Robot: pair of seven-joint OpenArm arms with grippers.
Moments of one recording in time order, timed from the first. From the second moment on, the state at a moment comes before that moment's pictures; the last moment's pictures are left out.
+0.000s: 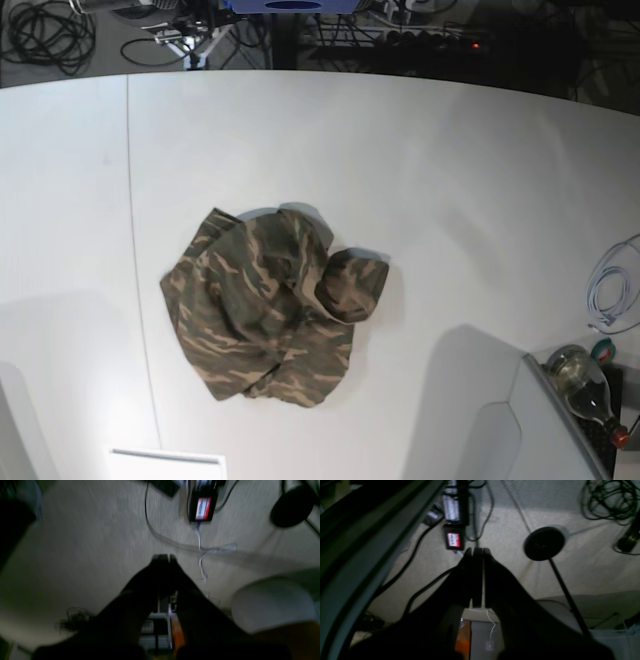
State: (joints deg) left arm 4.4 -2.2 2.1 -0.6 0.3 -1.3 -0.3; right arm 2.3 -1.7 -0.6 -0.1 -2.1 -0.1 -6.5
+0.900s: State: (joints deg) left arm 7.7 -4.5 2.2 4.1 0.5 -1.5 -14.8; right arm -8.8 -1.1 -0.5 10.5 -2.1 -0.1 -3.7
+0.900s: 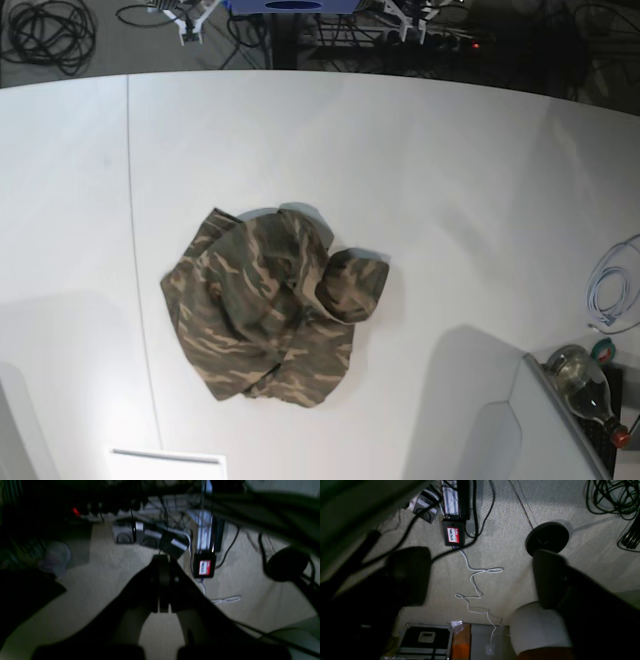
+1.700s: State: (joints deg) left arm 8.6 -6.2 2.2 4.5 0.7 -1.3 -15.2; right arm -8.7 -0.9 -0.5 10.9 -2.1 -0.1 -2.8
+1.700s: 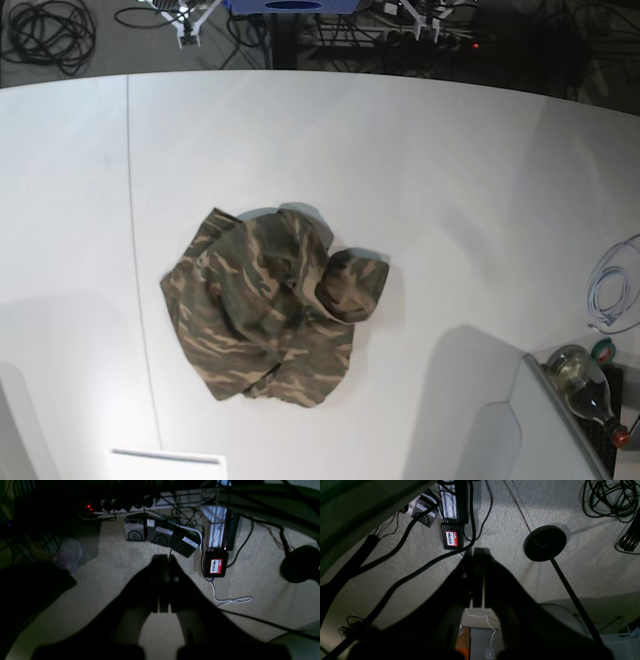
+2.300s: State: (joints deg) left arm 22.7 -9.4 2.3 25.9 0.1 -1.5 -15.4; right arm -25.6 -0.7 -0.5 40.1 -2.2 -0.2 -9.0
